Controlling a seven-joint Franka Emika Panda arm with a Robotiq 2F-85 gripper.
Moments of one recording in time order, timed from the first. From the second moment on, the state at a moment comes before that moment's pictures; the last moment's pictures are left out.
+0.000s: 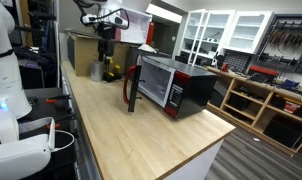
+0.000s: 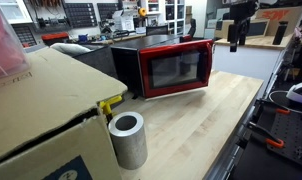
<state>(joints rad) -0.07 -0.51 -0.05 -2.68 -0.15 2.10 -0.02</state>
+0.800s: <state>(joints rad) -0.13 -0.41 -0.09 -2.43 -0.16 2.23 0.01</state>
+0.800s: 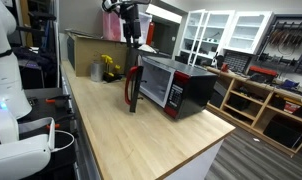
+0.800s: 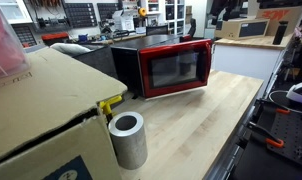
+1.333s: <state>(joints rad) -0.15 -0.02 -0.09 -2.14 -0.15 2.28 0.17</state>
